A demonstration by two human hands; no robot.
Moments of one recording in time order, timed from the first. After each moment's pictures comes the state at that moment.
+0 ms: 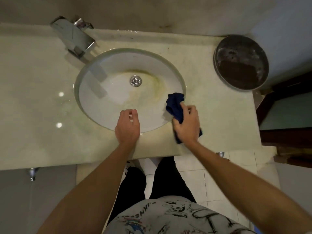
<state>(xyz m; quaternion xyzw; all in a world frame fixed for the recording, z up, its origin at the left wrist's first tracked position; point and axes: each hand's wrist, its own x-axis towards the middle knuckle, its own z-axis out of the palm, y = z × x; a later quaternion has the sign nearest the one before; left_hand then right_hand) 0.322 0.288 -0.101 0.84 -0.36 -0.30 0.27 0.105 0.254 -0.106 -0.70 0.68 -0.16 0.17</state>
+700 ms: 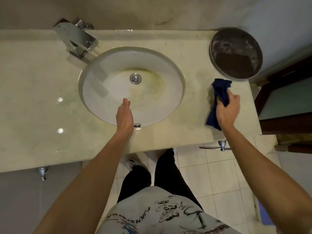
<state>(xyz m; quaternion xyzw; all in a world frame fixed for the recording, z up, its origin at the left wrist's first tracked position) 0.355 0.271 -0.095 0.76 -0.21 -0.51 0.34 0.006 0.232 -0.058 -0.49 0.81 -0.28 0.17</state>
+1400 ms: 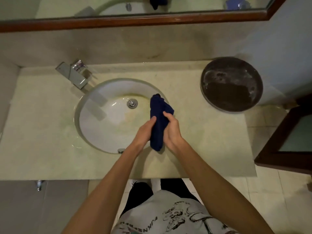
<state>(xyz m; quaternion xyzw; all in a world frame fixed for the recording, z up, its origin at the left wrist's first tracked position) 0.217 0.210 -0.027 0.65 -0.22 -0.65 0.32 0.108 0.175 -0.025 -0.08 0.51 -0.37 0.78</state>
